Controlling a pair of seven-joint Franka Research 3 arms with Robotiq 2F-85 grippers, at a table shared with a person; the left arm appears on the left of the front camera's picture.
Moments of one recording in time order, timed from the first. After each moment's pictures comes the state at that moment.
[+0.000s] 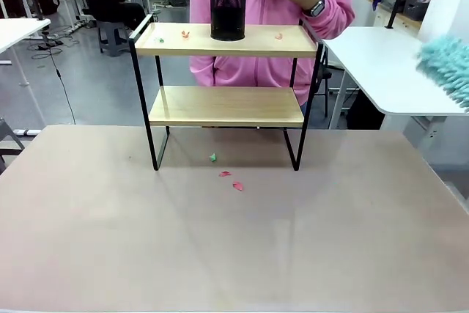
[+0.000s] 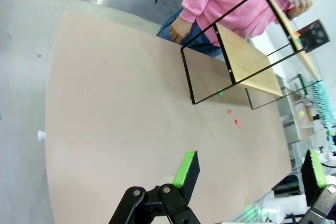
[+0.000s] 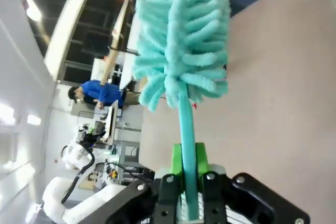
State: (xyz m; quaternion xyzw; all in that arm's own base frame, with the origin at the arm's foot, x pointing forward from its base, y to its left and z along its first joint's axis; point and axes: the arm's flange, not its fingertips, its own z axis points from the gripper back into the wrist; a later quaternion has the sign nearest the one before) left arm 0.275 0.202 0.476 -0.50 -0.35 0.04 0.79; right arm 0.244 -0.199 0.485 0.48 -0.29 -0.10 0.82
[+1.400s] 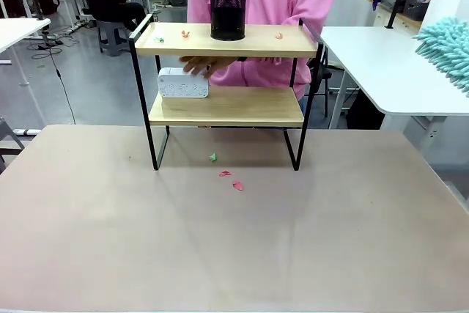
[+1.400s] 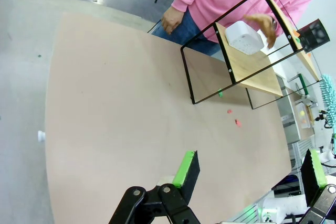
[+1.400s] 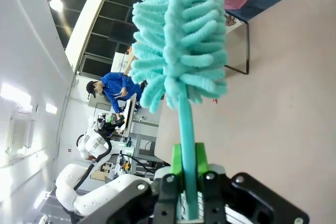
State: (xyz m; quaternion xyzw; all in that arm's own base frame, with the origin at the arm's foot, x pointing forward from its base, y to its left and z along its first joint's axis) left arm 0.275 0.202 0.476 -0.50 -0.35 0.04 0.79; right arm 0.222 -0.198 0.497 0.52 -0.30 -0.07 0.80
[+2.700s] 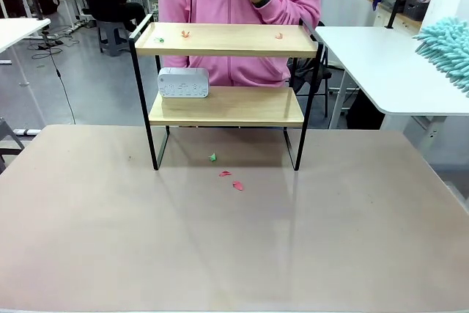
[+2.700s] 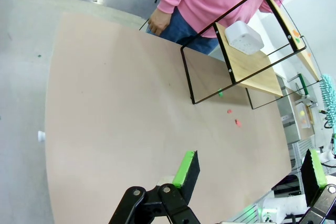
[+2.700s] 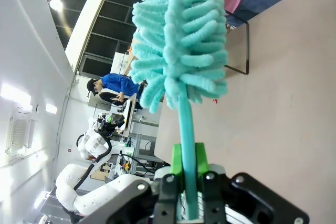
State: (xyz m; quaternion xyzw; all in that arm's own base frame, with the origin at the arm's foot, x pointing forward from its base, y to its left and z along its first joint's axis) left arm 0.275 0.202 0.476 -0.50 -0.35 0.04 0.79; right arm 0.222 -0.198 0.497 0.52 -0.30 -0.07 0.80
